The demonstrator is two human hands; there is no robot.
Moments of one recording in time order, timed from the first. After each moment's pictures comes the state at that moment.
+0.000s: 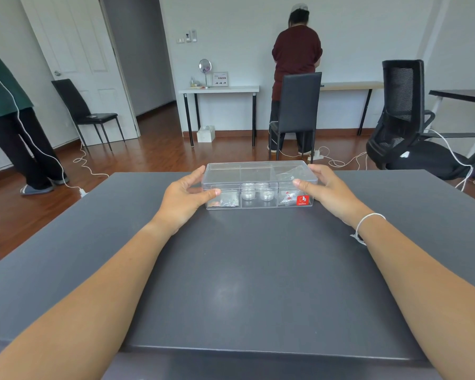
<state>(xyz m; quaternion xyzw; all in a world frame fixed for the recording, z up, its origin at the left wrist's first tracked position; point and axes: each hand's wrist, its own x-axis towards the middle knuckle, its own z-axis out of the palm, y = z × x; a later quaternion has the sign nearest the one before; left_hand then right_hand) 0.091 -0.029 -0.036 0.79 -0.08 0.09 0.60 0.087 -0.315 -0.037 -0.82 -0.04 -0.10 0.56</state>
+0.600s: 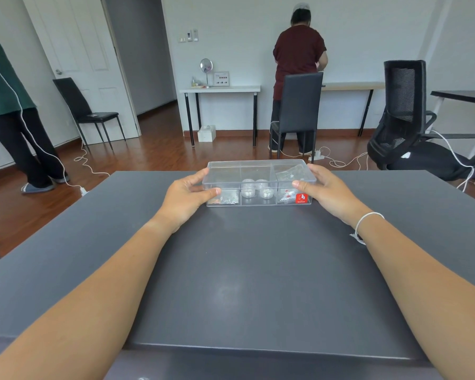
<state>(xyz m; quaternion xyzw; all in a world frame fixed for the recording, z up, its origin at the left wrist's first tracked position) 0.095 -0.027 -0.037 0.81 -0.08 0.07 0.58 0.087 -0.310 -0.035 -0.84 -0.05 -0.09 0.54</state>
